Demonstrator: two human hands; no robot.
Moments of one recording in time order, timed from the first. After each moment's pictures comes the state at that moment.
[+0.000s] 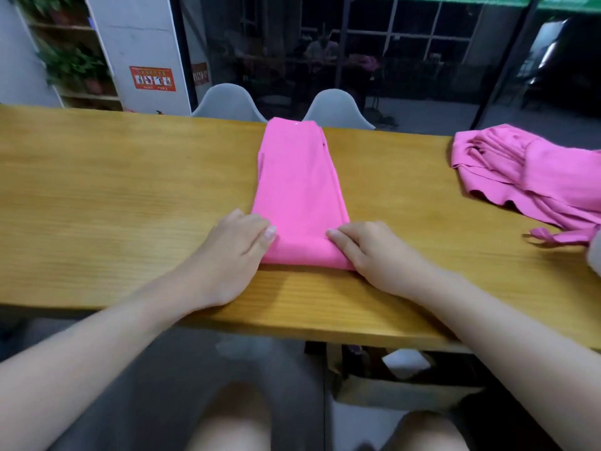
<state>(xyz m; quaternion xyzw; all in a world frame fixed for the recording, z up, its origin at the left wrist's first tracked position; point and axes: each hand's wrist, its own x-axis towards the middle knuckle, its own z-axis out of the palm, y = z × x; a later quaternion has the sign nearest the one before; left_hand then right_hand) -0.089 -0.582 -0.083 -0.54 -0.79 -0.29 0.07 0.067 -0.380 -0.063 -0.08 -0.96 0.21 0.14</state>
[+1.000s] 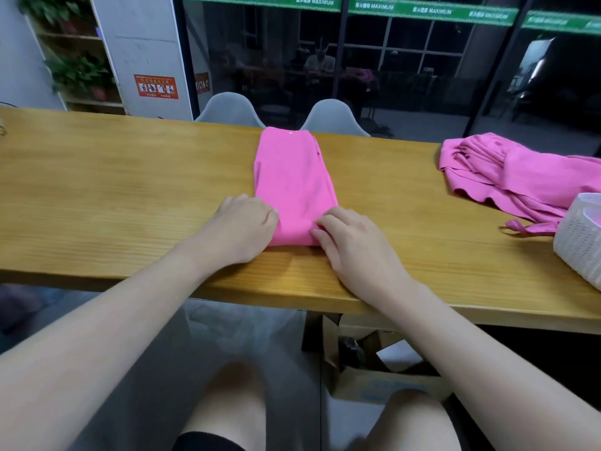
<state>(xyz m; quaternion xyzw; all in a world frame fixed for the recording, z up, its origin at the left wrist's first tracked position) -0.085 -0.570 -0.062 -0.45 -0.88 -0.12 0.10 0.081 -0.427 -0.079 -0.05 -0.95 0.03 0.31</state>
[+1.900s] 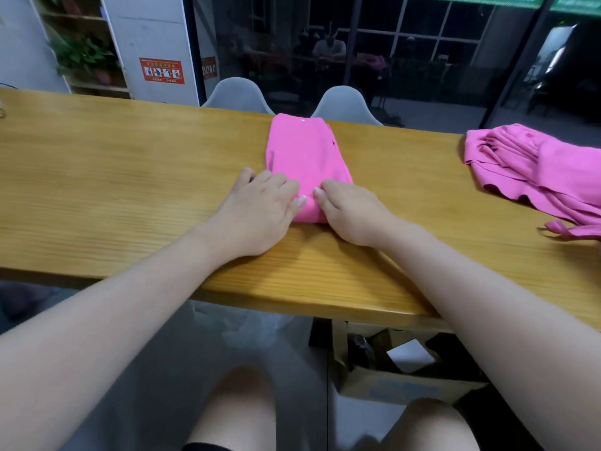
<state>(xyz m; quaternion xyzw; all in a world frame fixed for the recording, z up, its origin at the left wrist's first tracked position) -0.113 -0.561 -0.077 -0.53 -0.79 -0.06 0.31 -0.001 -0.399 -0.060 -0.10 -0.98 0.08 0.15</state>
